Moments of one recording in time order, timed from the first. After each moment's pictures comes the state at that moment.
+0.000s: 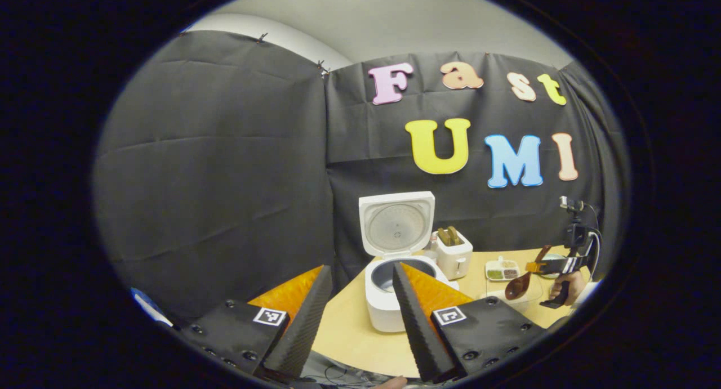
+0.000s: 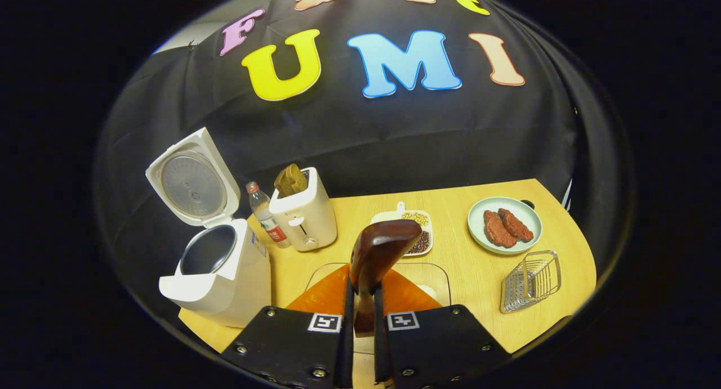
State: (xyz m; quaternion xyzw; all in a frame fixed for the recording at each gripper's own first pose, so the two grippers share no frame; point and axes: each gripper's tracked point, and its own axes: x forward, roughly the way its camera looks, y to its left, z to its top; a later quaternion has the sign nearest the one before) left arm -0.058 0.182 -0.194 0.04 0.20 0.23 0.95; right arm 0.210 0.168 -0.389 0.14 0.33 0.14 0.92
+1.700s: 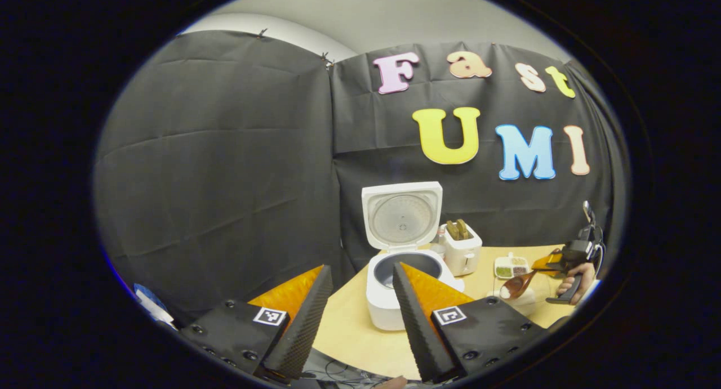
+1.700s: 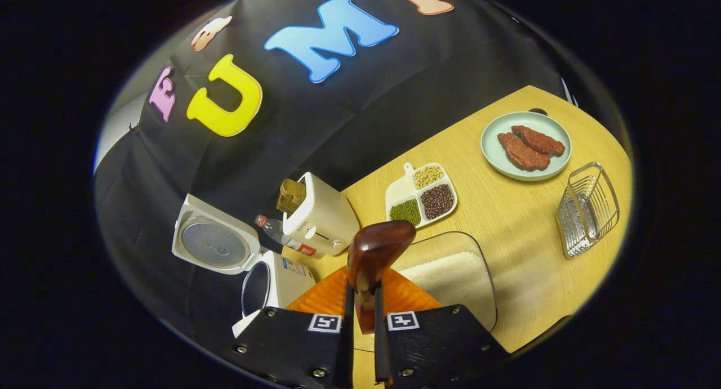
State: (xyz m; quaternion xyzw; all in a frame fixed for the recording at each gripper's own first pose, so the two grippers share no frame) left arm -0.040 0.170 -0.205 0.05 0.21 0.26 0.94; right arm 0.223 0.173 -0.381 0.38 0.38 0.16 0.83
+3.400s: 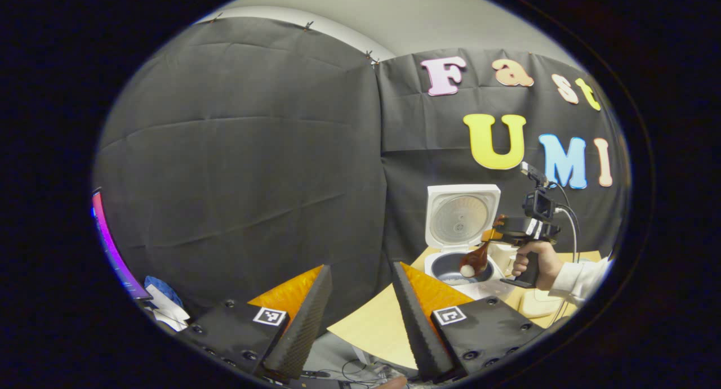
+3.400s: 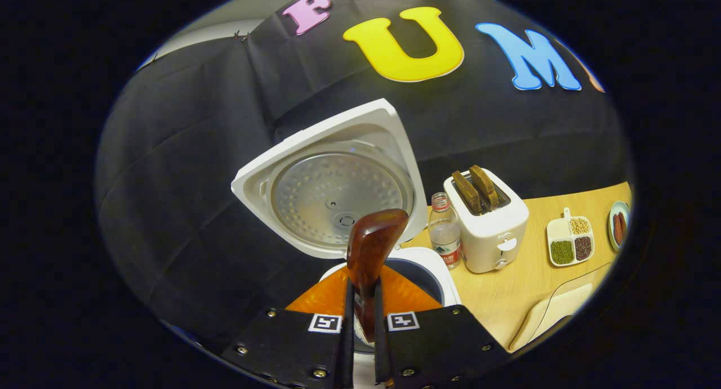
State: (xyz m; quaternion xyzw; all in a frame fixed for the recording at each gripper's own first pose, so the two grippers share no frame) left arm -0.131 0.287 -0.195 0.03 0.21 0.35 0.91; right arm 0.220 0.497 -0.266 0.18 0.29 0.34 0.88
